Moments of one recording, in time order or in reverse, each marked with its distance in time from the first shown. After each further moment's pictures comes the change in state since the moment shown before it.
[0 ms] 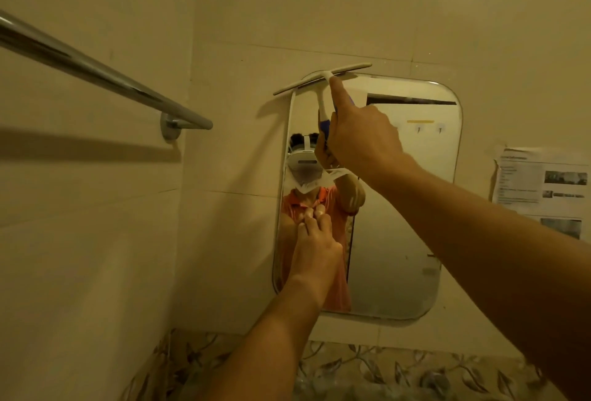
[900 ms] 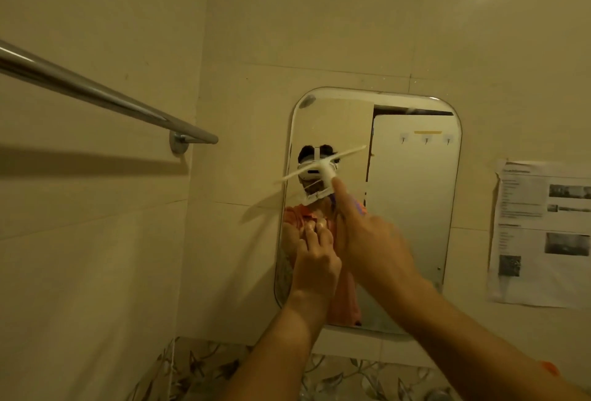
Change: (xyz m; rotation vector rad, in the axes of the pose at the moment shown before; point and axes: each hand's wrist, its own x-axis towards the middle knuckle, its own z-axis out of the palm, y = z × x) left_hand 0.002 0.006 0.015 -0.323 0.120 -0.132; right_hand -0.111 0.036 0.048 0.004 -0.104 -0.087
